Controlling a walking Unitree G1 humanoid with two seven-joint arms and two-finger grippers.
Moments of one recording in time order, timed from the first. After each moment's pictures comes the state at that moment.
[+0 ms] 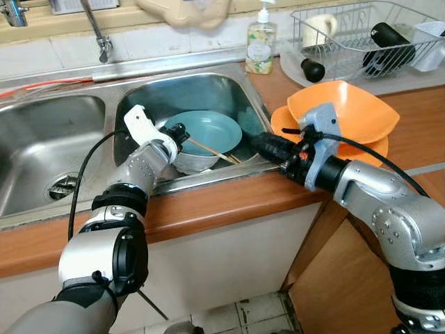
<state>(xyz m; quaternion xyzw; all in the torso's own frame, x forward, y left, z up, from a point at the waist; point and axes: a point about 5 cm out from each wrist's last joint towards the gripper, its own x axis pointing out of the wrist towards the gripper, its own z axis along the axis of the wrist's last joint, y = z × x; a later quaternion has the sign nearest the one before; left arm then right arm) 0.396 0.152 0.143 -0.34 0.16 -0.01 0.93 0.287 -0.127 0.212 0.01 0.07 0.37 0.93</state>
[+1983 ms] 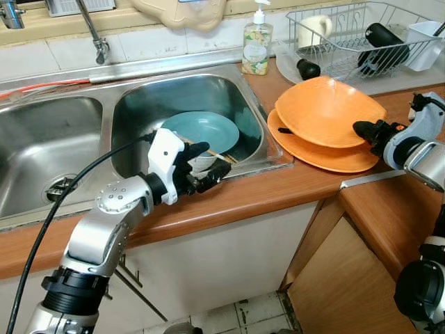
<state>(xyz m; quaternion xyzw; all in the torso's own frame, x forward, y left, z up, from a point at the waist) 0.291 0.127 0.167 0.04 0.03 -0.40 0.91 0.334 -0.267 0.206 0.27 0.19 0.00 0.95</state>
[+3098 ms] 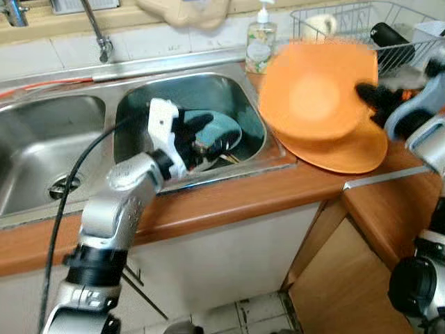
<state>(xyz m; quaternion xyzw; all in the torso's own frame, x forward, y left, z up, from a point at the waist) 0.318 0.115 0.198 -0.08 -0.03 -0.38 0.92 0.337 -0.242 0.262 0.24 0.03 0.12 0.96</state>
